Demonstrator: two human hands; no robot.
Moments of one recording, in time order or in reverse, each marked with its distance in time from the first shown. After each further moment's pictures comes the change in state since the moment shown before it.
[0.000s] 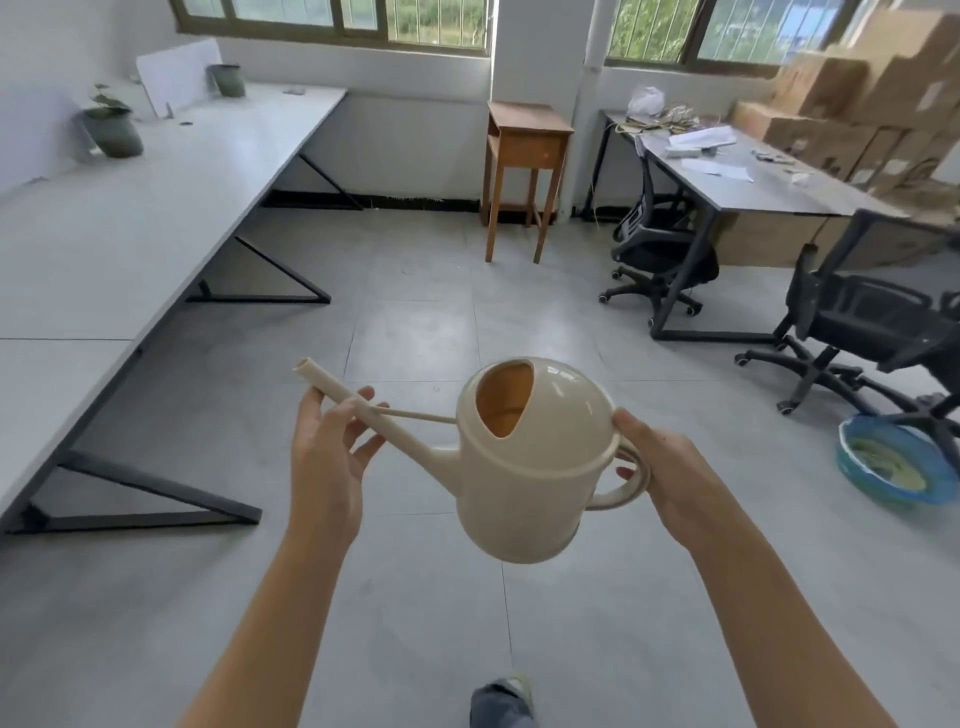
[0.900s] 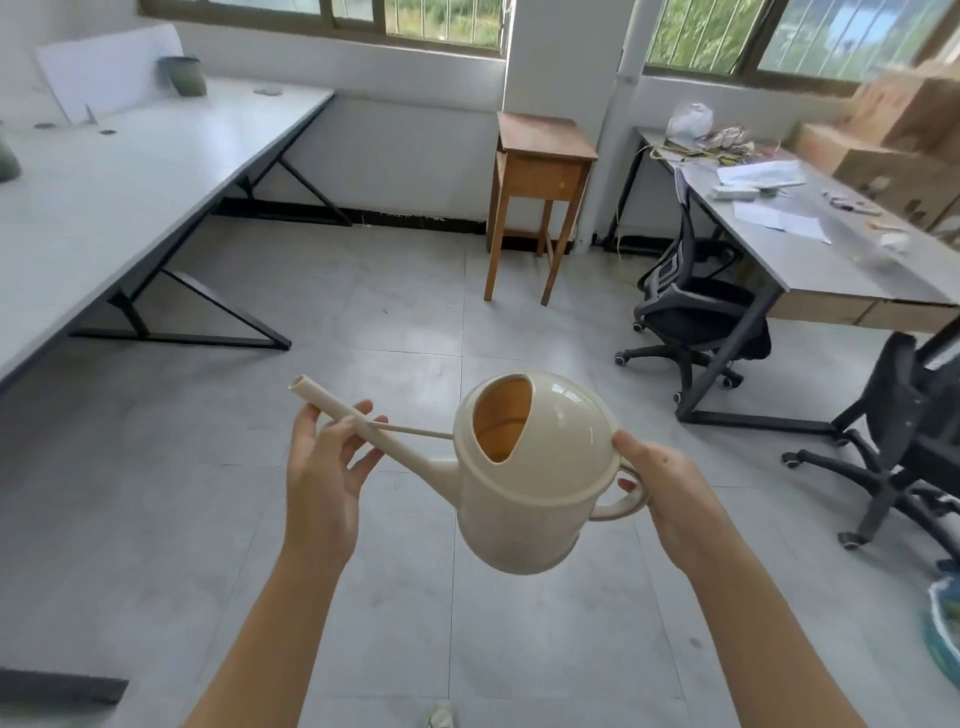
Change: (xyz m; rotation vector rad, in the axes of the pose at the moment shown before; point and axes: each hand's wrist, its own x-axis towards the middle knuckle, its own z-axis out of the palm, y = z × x) left_hand 0.411 -0.113 0.250 -0.062 0.102 -0.026; right_hand 0.484 -0.117 -0.101 0.017 -0.048 -0.009
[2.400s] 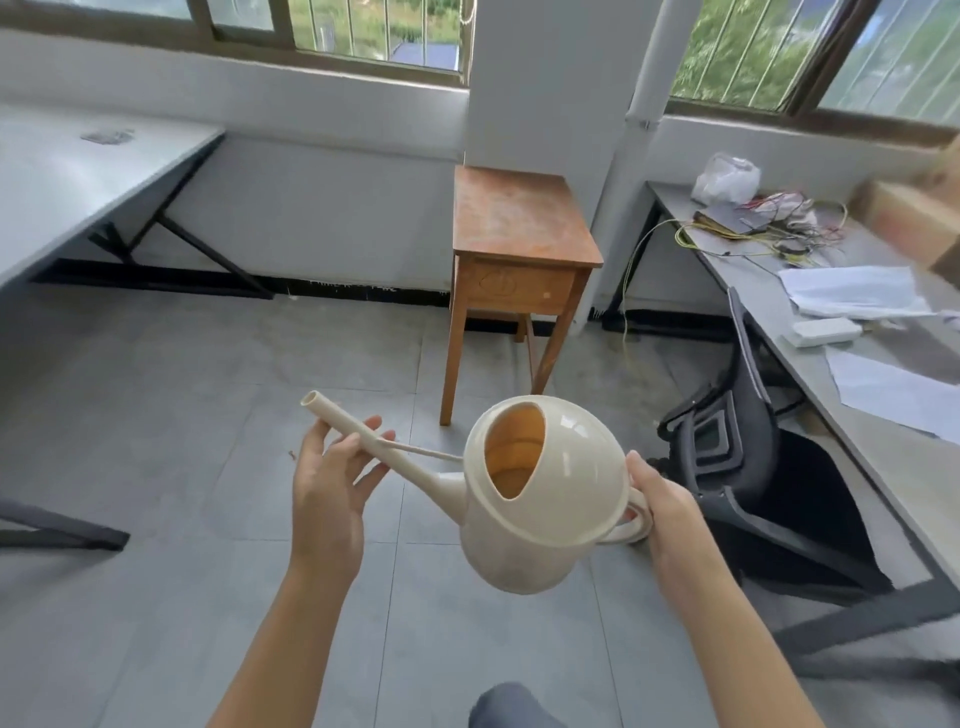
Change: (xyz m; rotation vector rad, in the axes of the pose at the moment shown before) left_hand 0.711 -0.138 0.432 -0.003 -0.034 -0.038; right_hand 0.811 -0.183 -0.124 0.037 0.106 0.001
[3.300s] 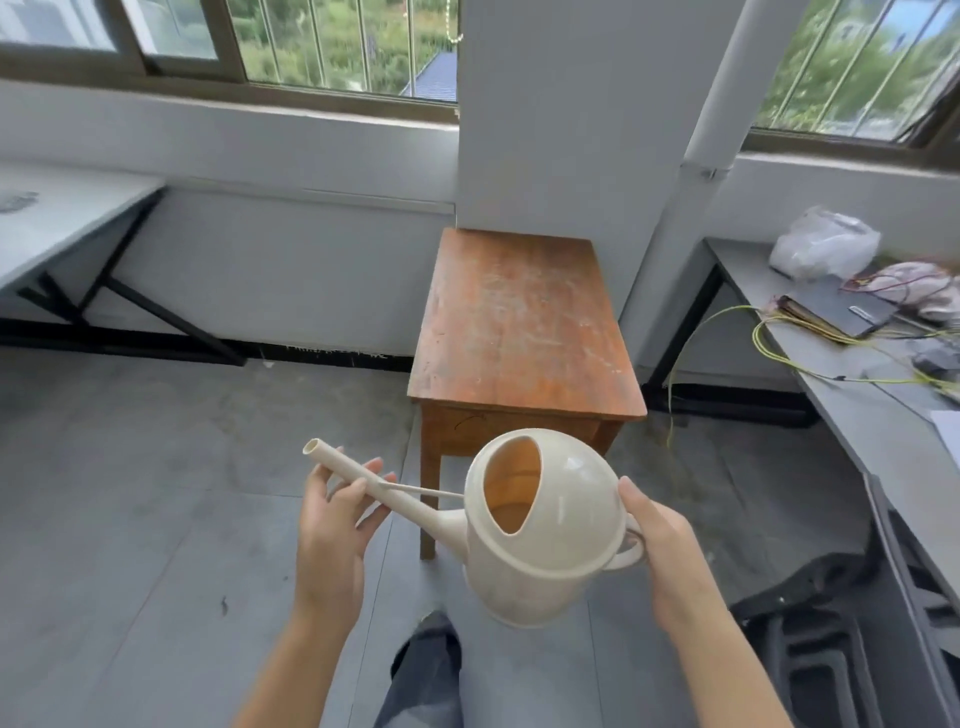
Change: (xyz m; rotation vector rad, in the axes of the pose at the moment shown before) left_hand 0.409 -0.091 0.221 0.082 0.113 -0.032; right_hand 0.481 -0.103 -0.009 0.018 -0.059 0.009
